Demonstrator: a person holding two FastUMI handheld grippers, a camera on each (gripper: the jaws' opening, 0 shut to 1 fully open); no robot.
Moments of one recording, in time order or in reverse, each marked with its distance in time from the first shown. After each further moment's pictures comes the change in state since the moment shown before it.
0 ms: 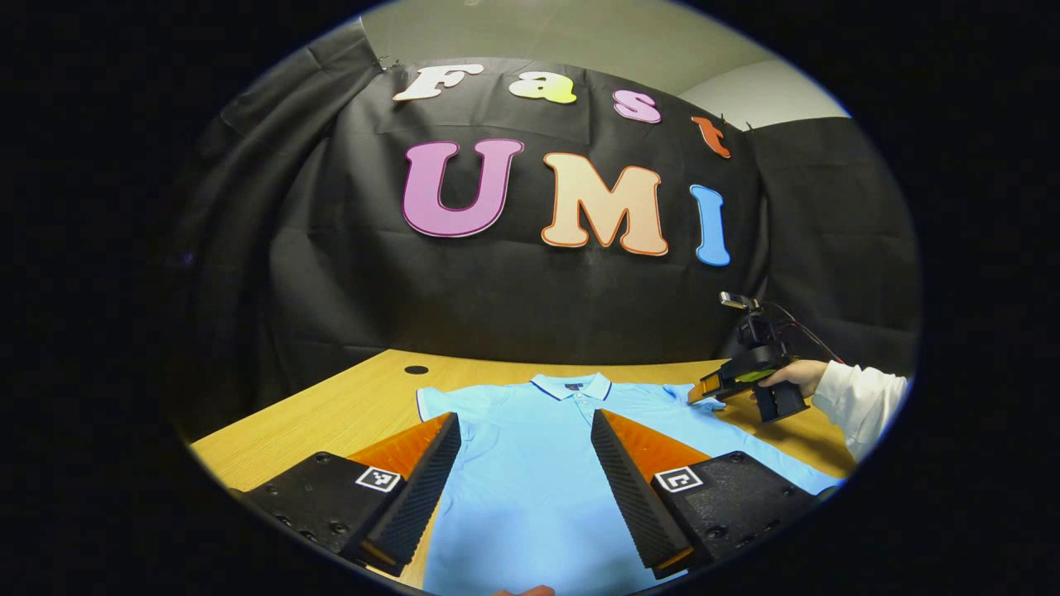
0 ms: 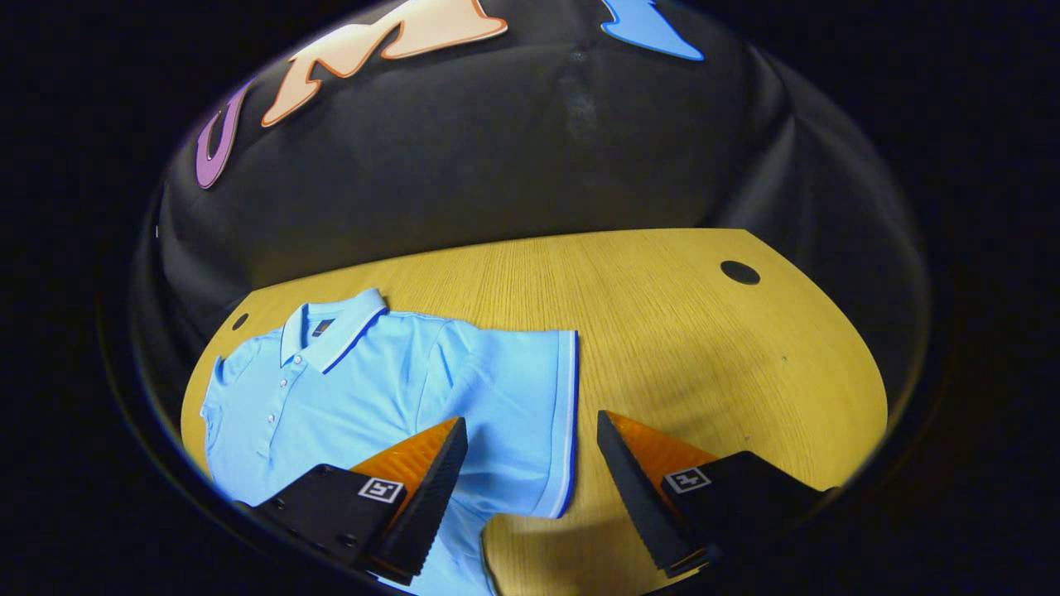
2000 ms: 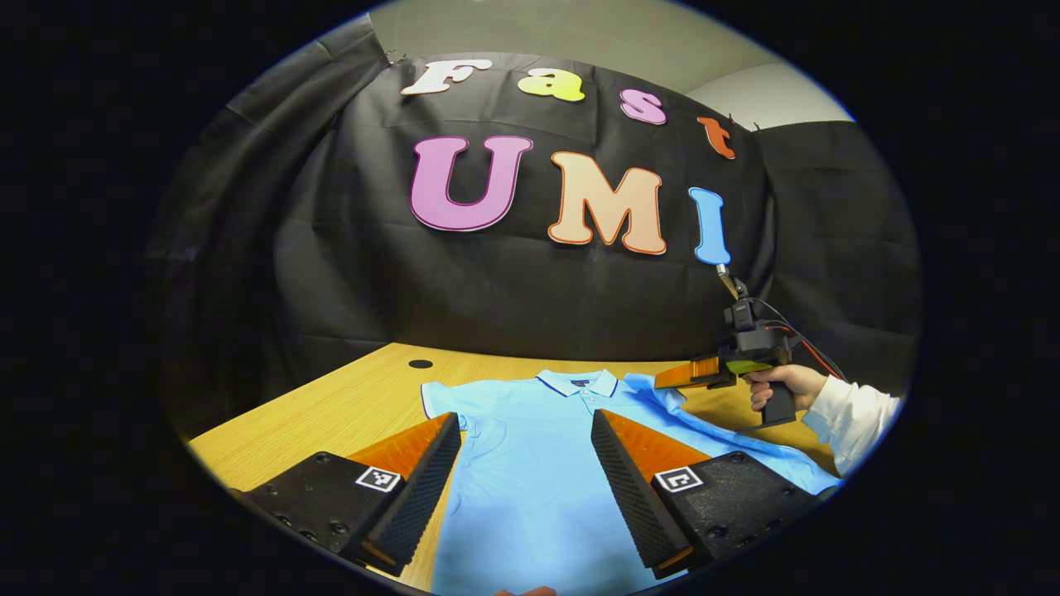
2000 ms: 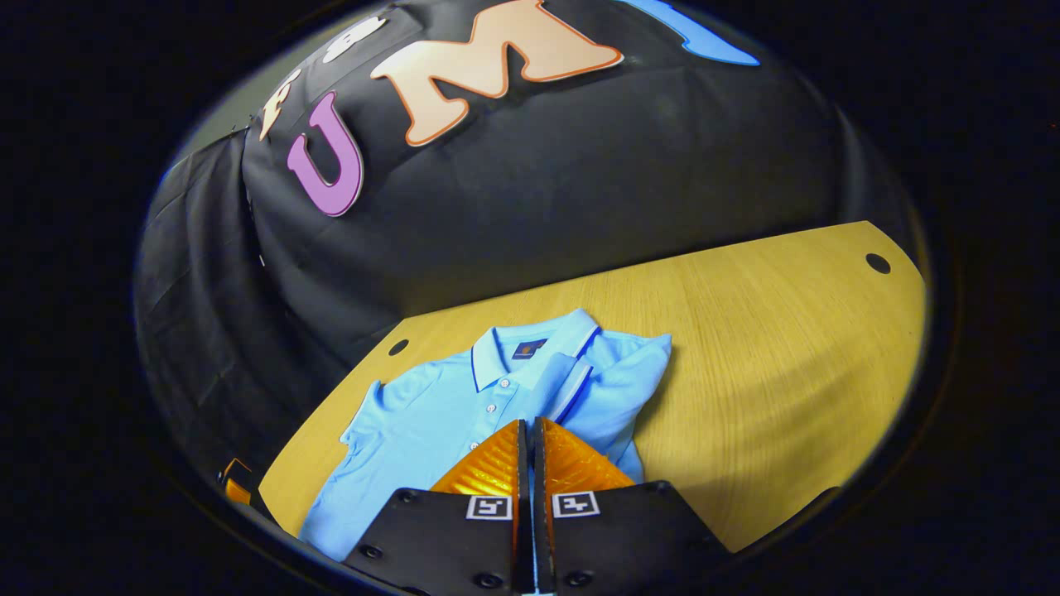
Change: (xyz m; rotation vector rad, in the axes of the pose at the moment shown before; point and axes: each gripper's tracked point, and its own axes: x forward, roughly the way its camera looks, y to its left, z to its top) left arm -0.002 0.011 -0.002 -0.011 0.010 -0.003; right arm -0.050 0.183 -0.002 0.071 -0.055 0.501
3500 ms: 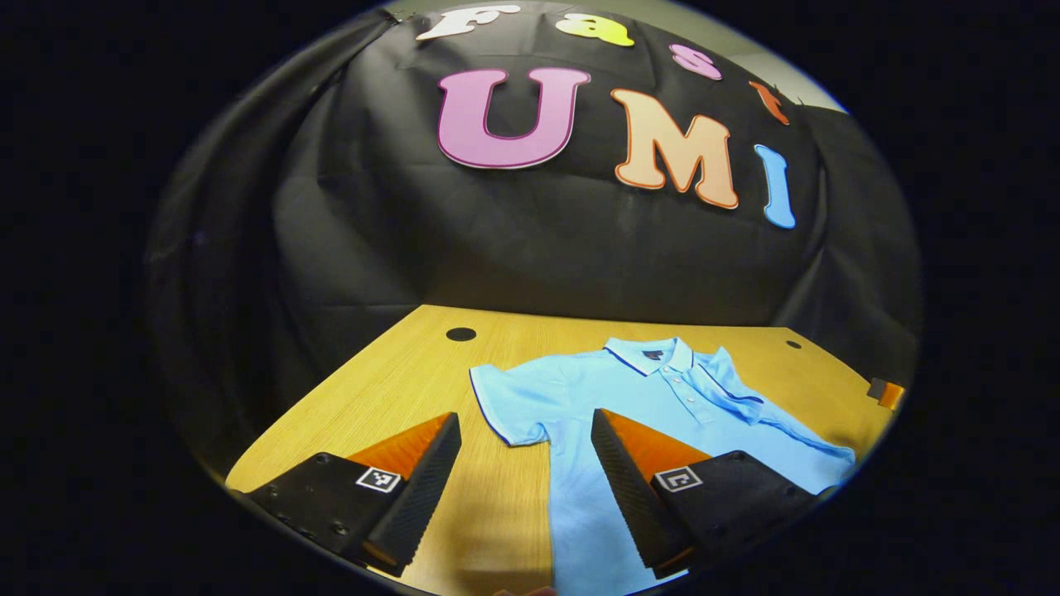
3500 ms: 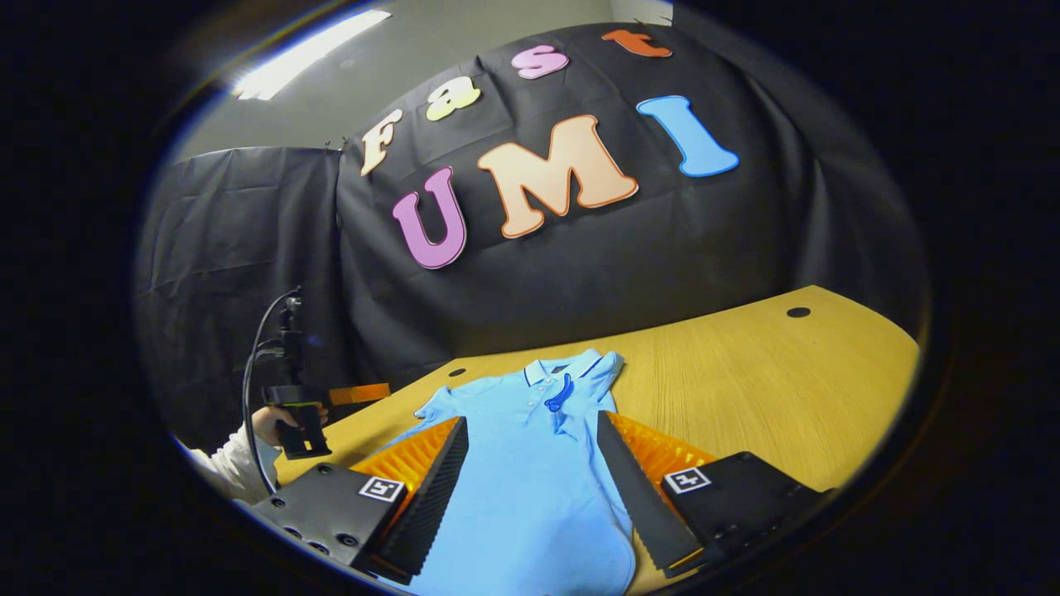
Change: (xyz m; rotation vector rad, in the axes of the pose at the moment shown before) left arm 0.104 0.104 -0.018 -0.010 0.265 0.087; right arm -0.250 0.021 -0.047 -0.125 -0.387 0.068
